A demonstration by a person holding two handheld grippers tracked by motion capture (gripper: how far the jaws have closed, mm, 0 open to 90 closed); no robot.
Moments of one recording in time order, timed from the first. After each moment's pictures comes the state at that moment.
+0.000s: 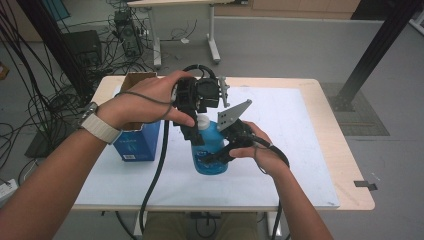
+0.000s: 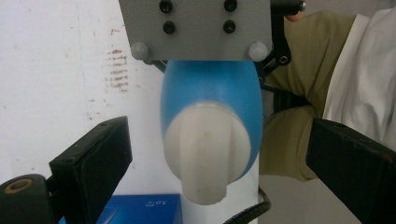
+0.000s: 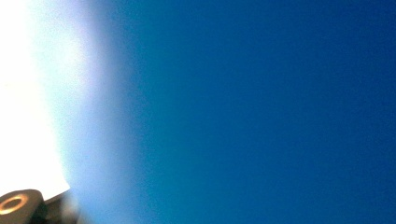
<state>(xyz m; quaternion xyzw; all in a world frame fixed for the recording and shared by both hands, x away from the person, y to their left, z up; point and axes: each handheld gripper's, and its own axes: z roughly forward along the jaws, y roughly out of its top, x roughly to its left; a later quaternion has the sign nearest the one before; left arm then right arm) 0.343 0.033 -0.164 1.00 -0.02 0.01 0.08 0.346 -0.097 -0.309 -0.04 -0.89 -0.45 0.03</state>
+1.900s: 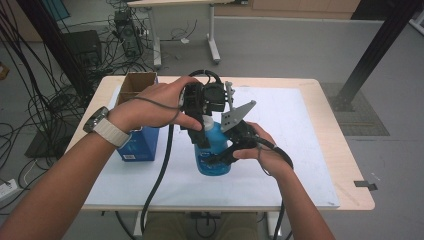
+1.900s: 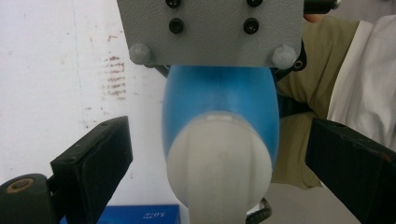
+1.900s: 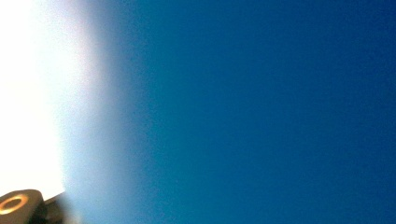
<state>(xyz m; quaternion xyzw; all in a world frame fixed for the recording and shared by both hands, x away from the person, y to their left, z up) 0.343 0.025 -0.175 1.00 -0.02 0.01 0.09 0.343 -0.103 -0.307 -0.05 -0.89 -0.45 0.02</state>
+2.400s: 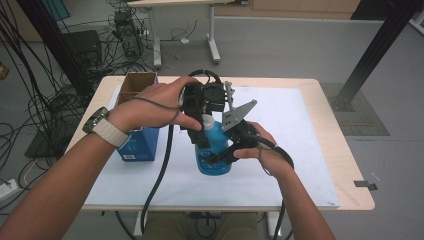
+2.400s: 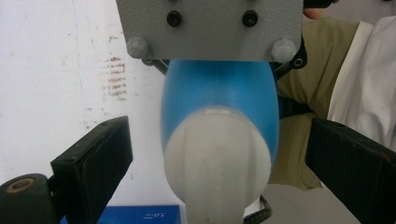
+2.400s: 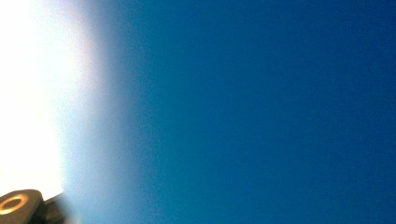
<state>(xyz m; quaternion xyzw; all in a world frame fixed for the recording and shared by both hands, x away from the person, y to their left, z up) 0.343 0.025 -0.174 1.00 -0.02 0.01 0.09 0.342 -0.105 -0.305 -0.05 -0.89 -0.45 0.03</state>
